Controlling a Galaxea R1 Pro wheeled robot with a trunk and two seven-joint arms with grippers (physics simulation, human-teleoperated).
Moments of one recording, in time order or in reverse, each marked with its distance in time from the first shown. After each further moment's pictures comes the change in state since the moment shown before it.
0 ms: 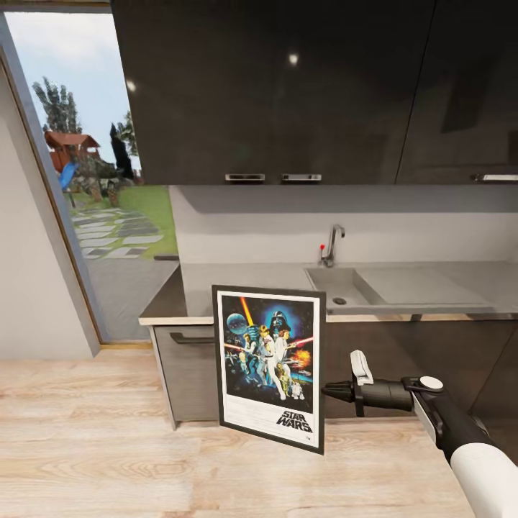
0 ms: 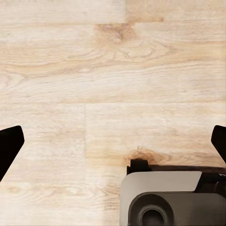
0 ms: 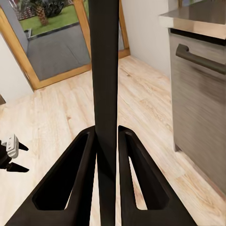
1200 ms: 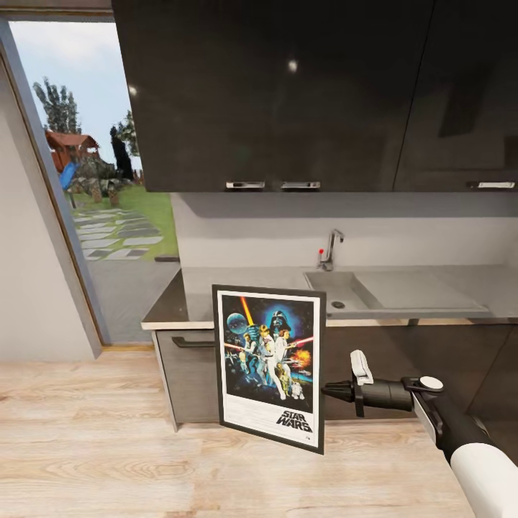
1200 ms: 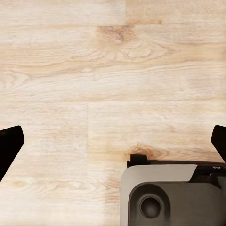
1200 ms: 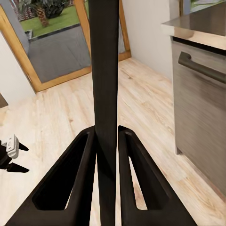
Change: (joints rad) left arm 0.000 0.000 0.000 -0.001 0.000 0.000 0.000; right arm 0.000 0.000 0.000 0.000 -0.001 0.000 0.000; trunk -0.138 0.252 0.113
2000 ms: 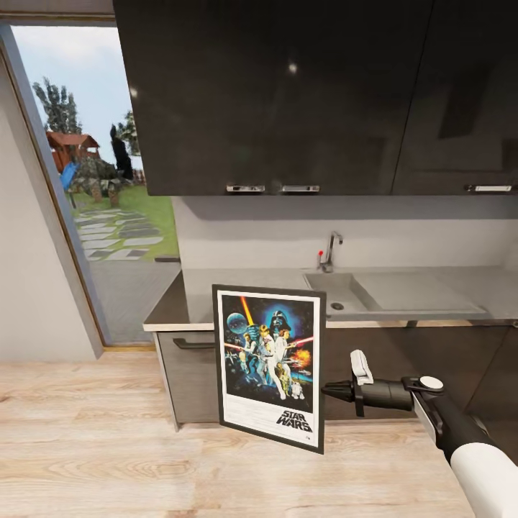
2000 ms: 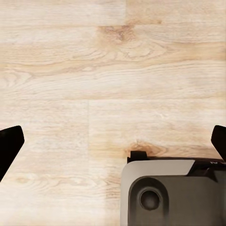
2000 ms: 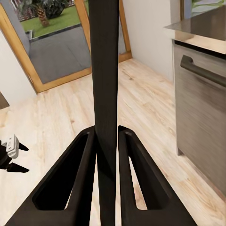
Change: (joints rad) left arm 0.000 0.000 0.000 -0.001 0.000 0.001 0.000; right arm -0.001 0.000 0.000 0.000 0.000 0.000 0.000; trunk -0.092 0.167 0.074
